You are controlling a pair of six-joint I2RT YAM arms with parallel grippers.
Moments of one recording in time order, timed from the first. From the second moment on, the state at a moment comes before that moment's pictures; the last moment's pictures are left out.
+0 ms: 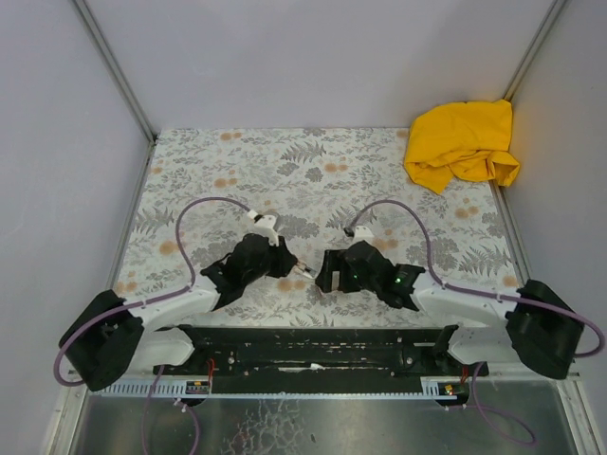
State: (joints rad) left arm -0.73 1.23 0.48 0.23 -0.01 -0.51; right arm 0.95 1.22 0.56 -0.08 0.15 0.78
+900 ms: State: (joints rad) left arm -0.74 1.07 0.39 0.02 -0.28 -0.66; right arm 0.94 1.77 0.88 0.13 -0.02 0.72
